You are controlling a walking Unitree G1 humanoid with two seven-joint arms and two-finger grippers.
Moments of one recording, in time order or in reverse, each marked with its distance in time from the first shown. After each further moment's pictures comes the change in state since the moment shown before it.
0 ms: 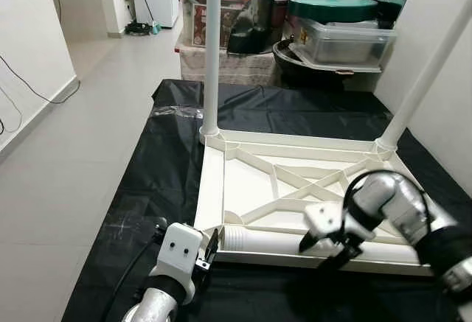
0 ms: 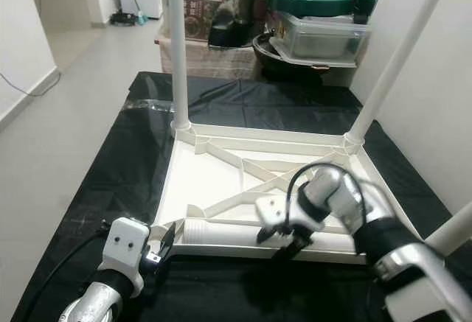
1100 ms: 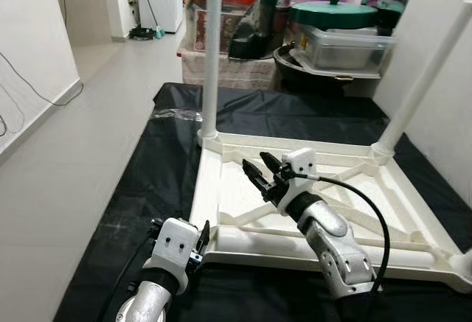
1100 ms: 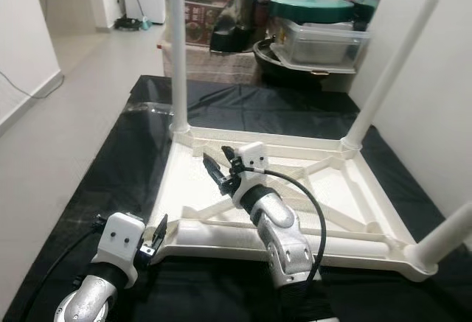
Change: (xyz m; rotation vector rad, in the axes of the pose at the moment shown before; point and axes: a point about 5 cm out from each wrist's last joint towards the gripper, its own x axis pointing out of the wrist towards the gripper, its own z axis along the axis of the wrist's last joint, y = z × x) left arm 0.007 0.010 -0.002 0.087 -0.037 0.047; right arm 0.077 -0.024 0.051 0.711 -0.866 -1.224
